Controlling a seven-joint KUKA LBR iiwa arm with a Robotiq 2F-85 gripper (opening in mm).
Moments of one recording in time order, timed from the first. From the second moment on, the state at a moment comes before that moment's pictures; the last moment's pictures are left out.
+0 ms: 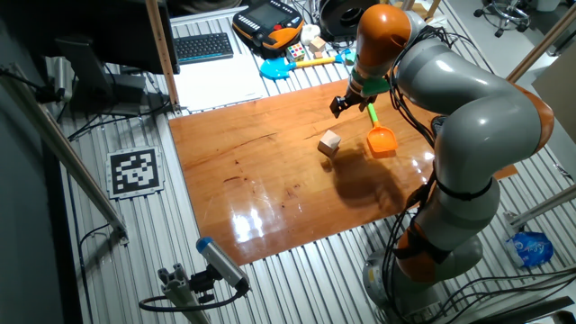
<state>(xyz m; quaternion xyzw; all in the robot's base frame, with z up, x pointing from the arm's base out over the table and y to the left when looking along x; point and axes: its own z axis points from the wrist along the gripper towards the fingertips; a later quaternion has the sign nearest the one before) 0.515 0.001 0.236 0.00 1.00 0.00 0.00</state>
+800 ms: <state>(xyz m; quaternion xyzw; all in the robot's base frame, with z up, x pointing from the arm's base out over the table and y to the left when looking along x) 0.516 0.003 0.238 0.11 0.99 0.02 -0.02</state>
